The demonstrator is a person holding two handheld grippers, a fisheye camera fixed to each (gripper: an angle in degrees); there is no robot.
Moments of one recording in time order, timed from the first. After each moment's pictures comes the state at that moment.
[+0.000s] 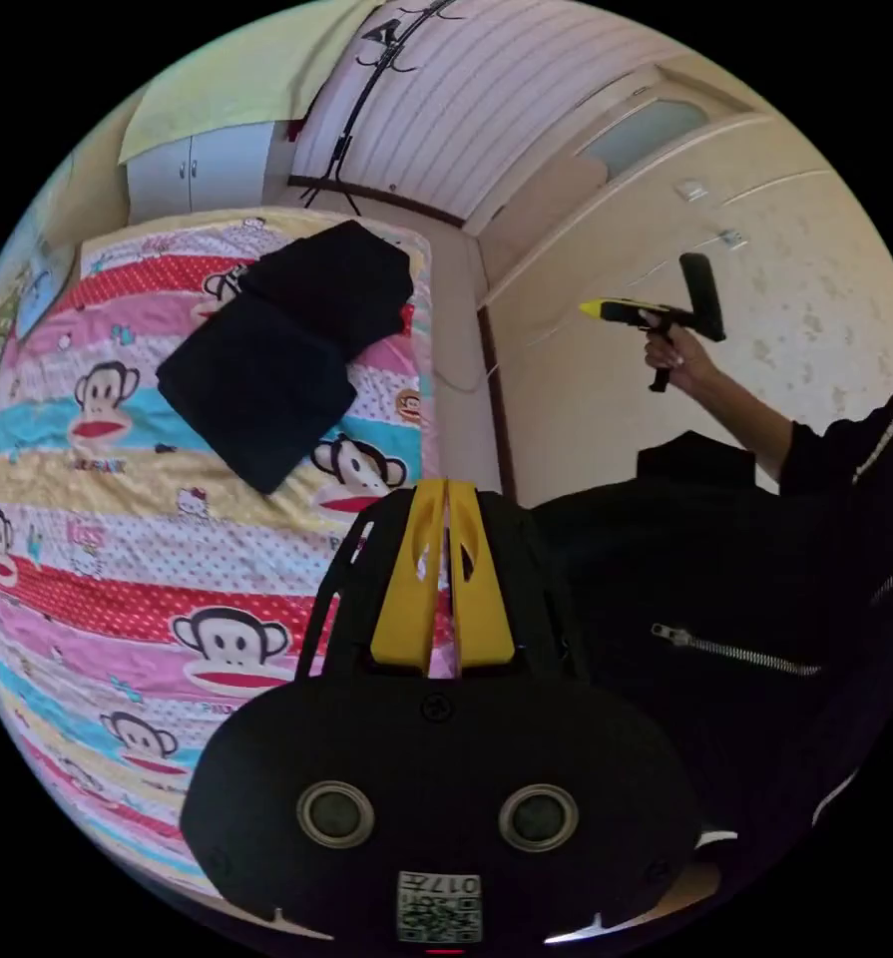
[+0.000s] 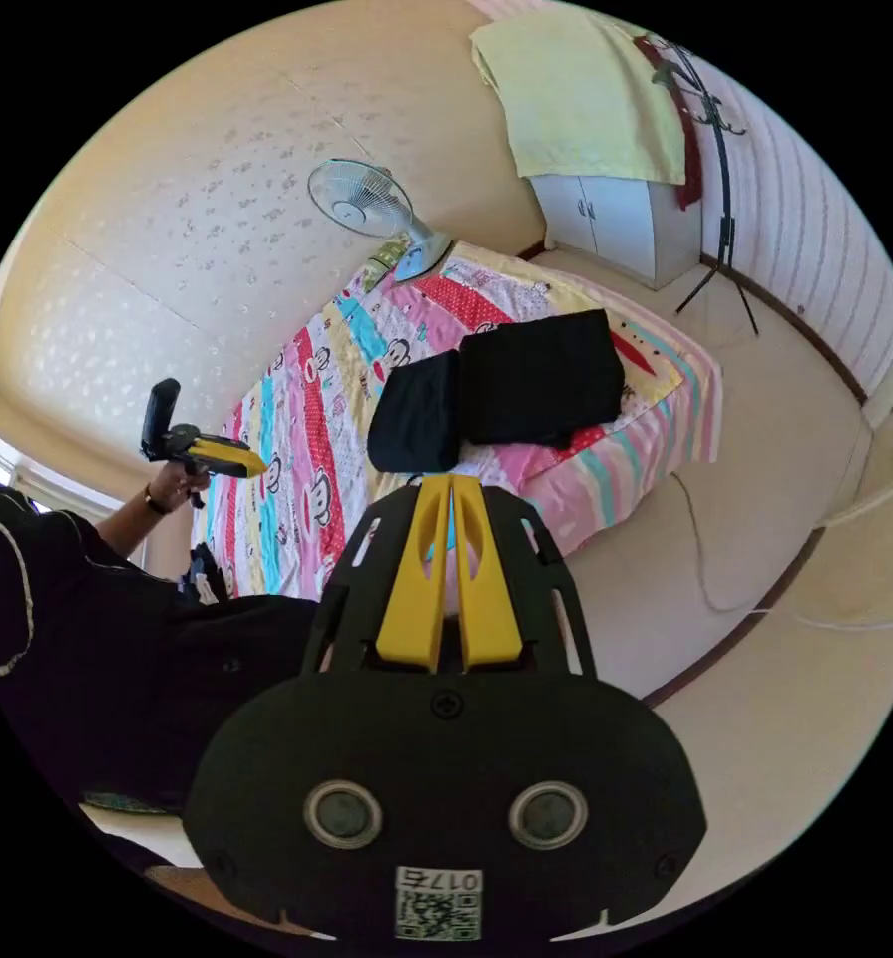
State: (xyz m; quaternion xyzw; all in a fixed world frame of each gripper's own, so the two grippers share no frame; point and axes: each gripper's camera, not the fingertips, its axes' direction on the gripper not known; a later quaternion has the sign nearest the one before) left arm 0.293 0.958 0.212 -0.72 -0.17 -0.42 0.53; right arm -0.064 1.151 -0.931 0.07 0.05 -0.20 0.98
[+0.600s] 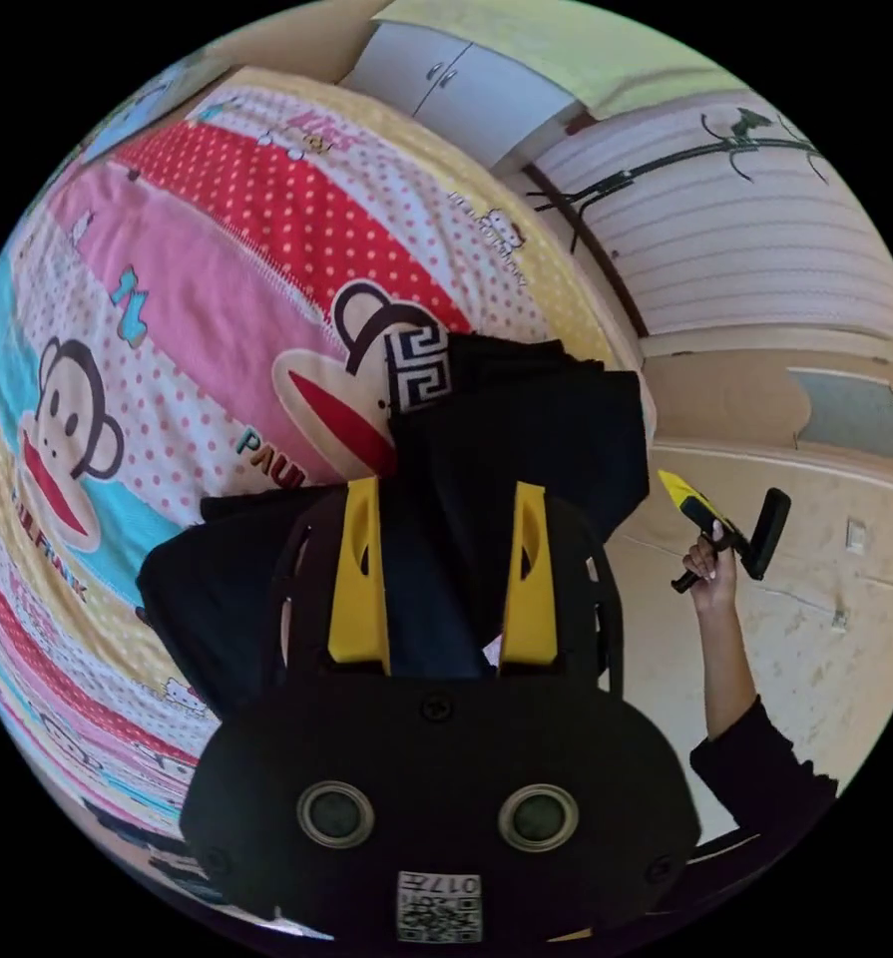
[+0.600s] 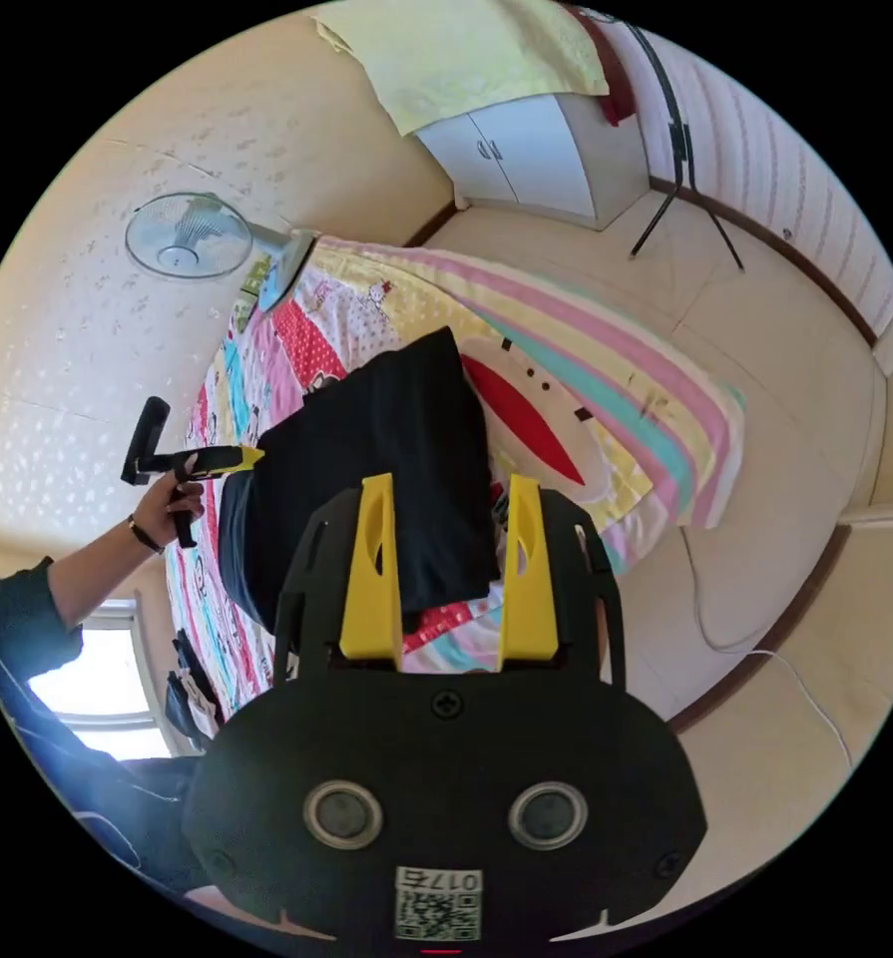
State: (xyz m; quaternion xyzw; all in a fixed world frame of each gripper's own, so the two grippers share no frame) left arm 0.036 1.457 0.022 -0.61 -0.38 -0.58 0.38; right arm 0.117 0.834 -0.738 0.03 0.05 -0.09 0.99
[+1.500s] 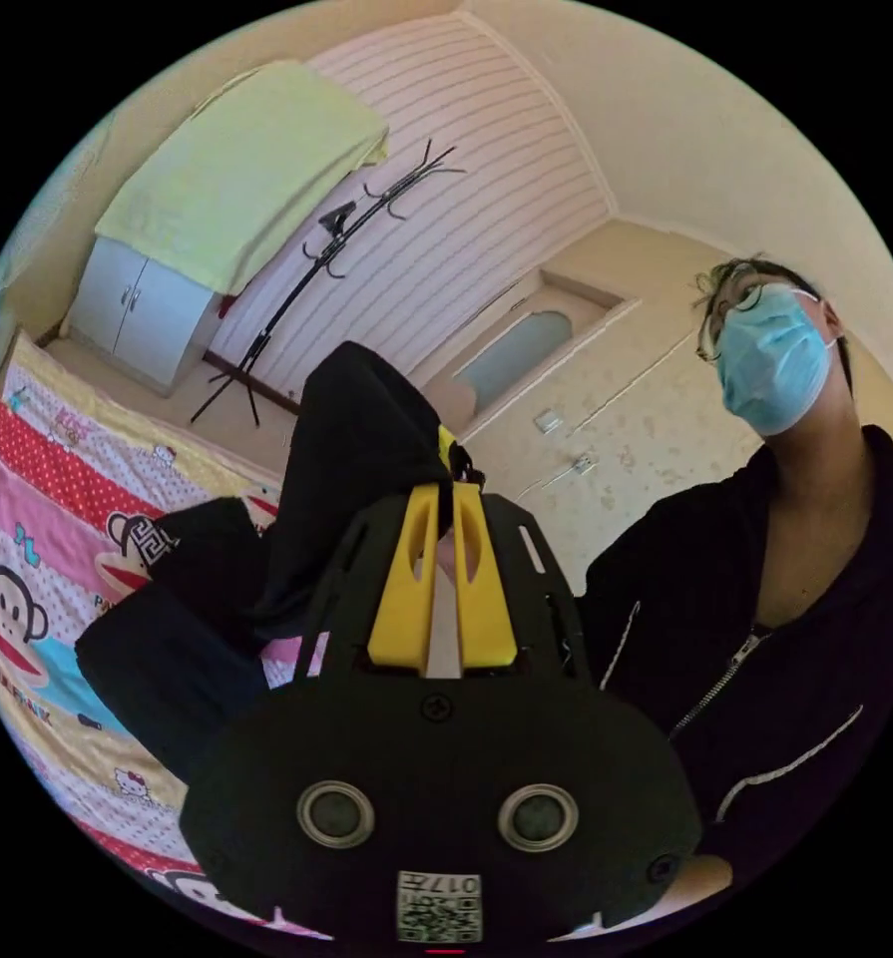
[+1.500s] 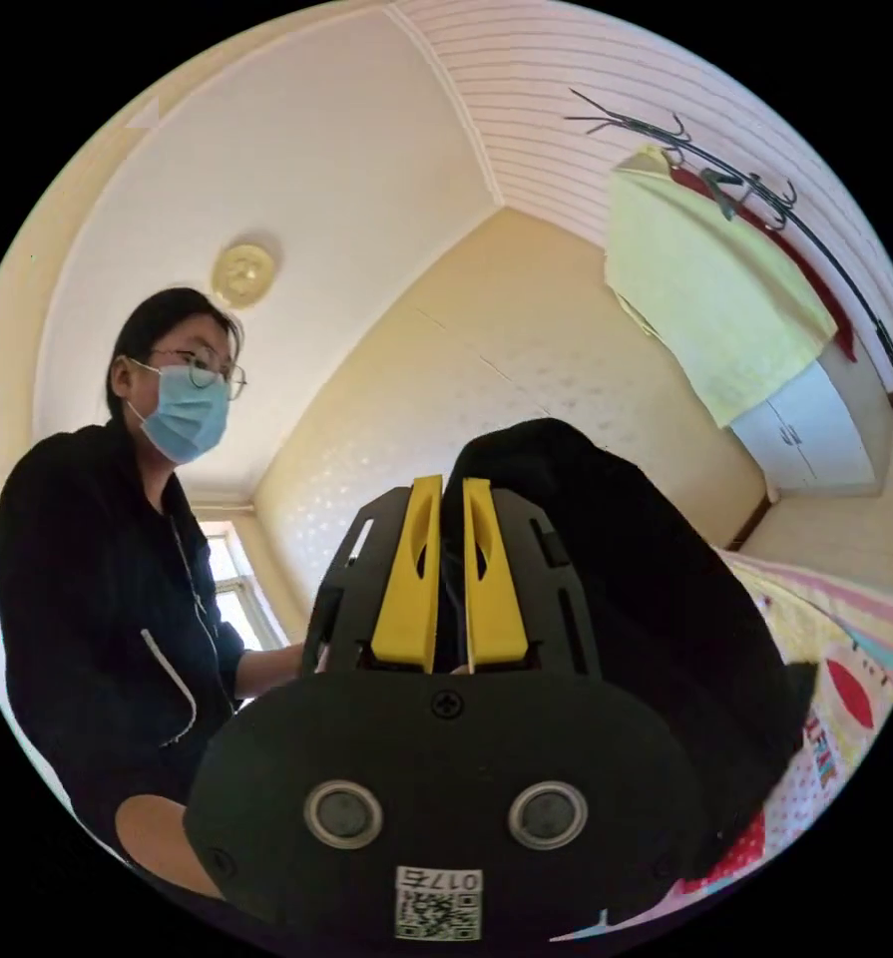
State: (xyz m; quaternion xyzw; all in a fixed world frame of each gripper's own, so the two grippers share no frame) left arm 0.151 1.100 -0.040 -0.40 -0.15 -0.48 0.76; right arm 0.055 0.999 -0.834 0.39 -0.44 -0.29 0.76
